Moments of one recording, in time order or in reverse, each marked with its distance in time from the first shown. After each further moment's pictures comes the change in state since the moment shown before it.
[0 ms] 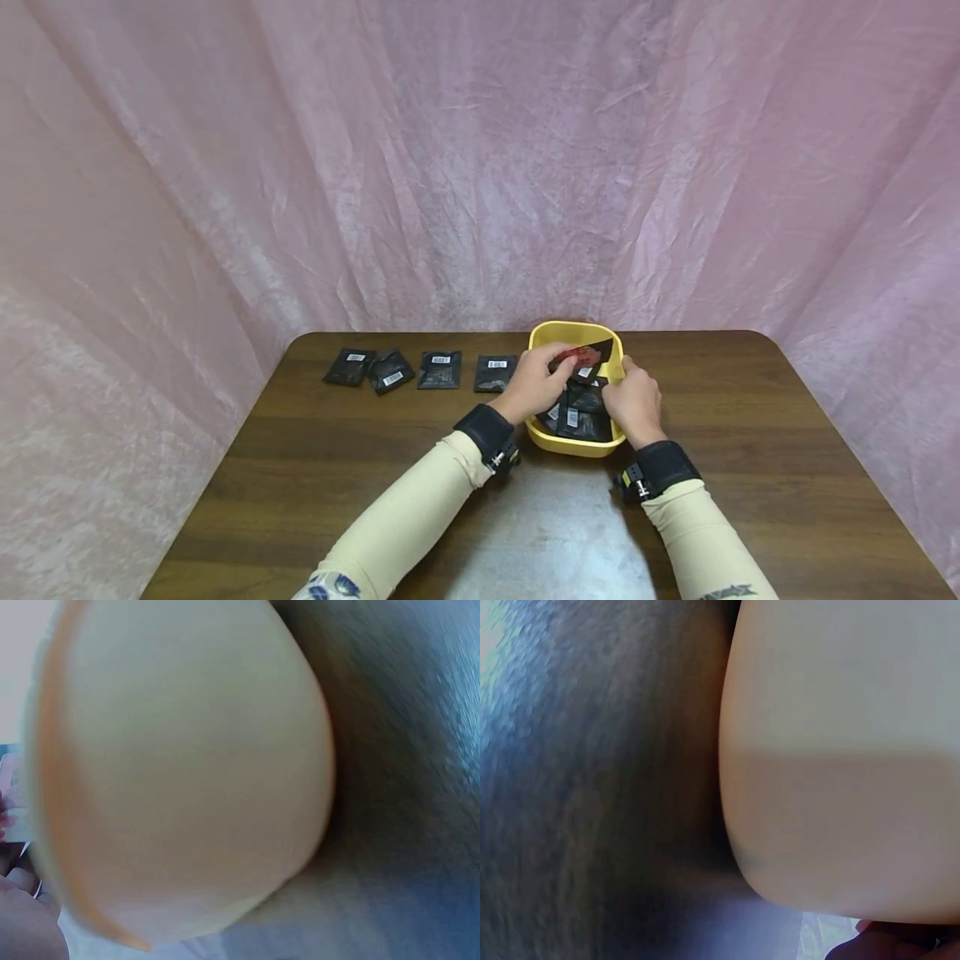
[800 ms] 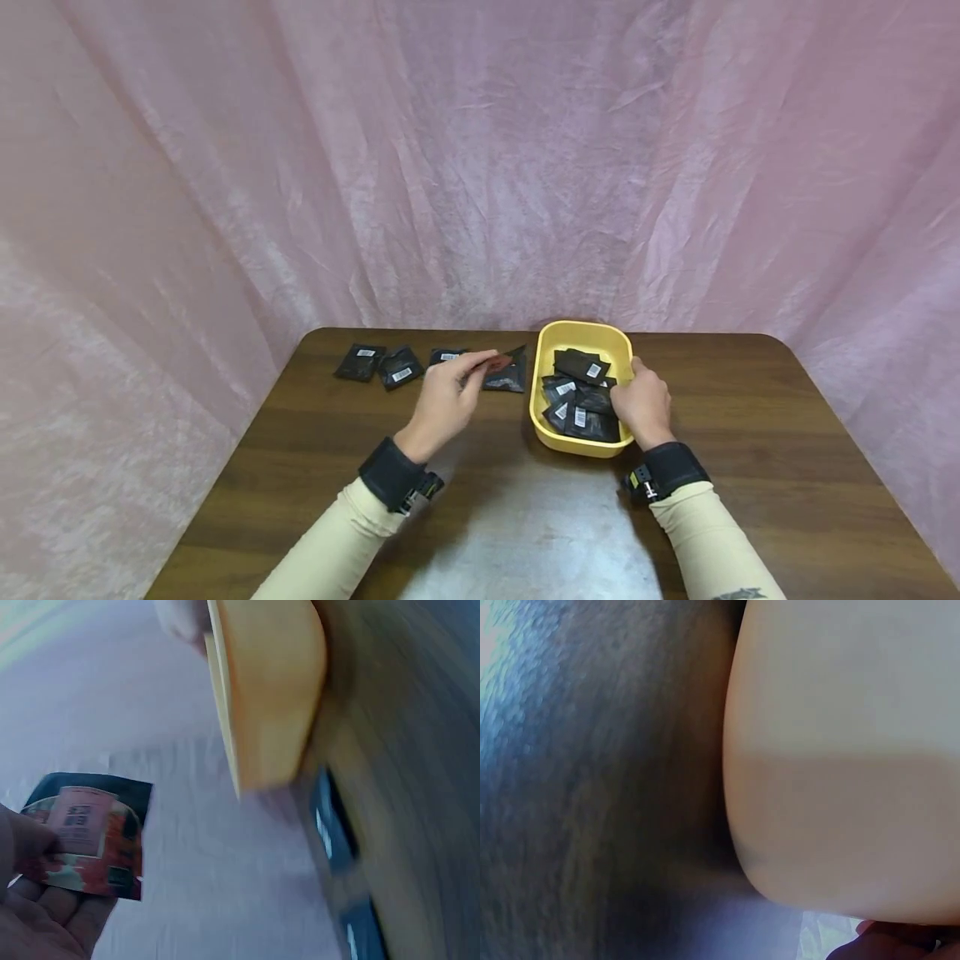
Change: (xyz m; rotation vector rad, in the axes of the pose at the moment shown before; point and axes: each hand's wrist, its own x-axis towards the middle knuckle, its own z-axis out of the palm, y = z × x) left_hand -0.087 0.010 -0.105 0.250 0.314 0.067; right_hand 0.006 0.003 -0.001 -0.019 -0.009 0.007
